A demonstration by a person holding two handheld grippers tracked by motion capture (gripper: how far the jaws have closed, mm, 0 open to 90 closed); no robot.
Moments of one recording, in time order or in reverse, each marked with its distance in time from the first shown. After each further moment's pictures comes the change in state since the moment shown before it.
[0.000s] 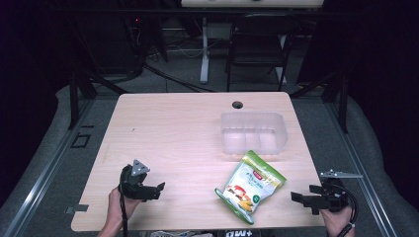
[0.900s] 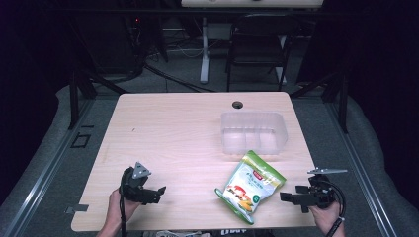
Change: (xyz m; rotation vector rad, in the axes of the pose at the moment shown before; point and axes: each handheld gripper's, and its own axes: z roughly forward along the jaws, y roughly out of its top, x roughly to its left) left arm -0.001 -0.005 0.002 0.017 -0.039 0.034; right arm 0.012 0.009 0.025 0.076 0.121 0.027
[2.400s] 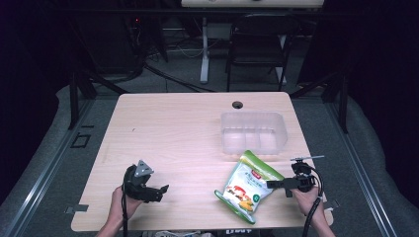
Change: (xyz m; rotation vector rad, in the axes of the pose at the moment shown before) left arm -0.001 0.007 0.005 -0.015 -0.033 0.034; right arm -0.017 0.035 0.055 0.087 0.031 0.089
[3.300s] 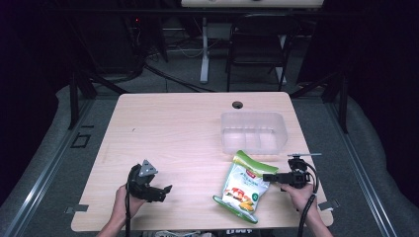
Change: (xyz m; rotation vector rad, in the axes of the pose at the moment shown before) left arm -0.005 0.004 0.007 0.002 -0.016 0.033; right arm 0.008 0.011 0.010 -0.074 0.024 0.031
